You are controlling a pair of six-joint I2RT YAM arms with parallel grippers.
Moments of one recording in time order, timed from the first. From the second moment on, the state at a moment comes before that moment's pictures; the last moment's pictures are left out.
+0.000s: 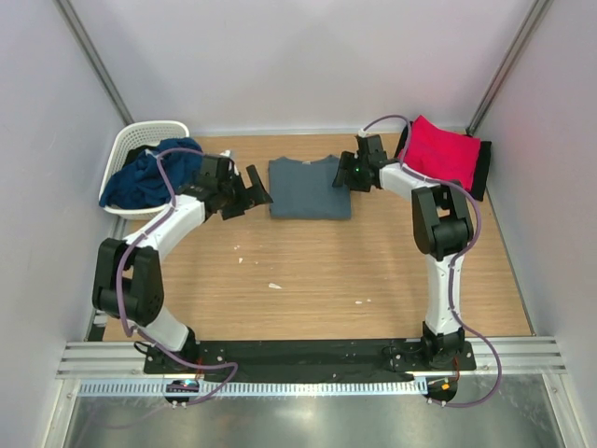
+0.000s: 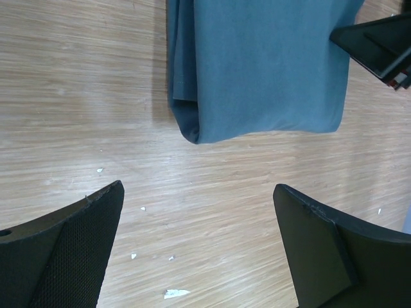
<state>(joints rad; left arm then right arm) -0.28 1.60 1.13 -0.33 0.21 -0.61 0.27 2.16 1.57 -0.23 -0.13 0.43</state>
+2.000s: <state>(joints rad) -0.20 1.47 1.18 -0.44 0.23 -0.51 -0.04 2.30 2.47 -0.80 0.18 0.07</state>
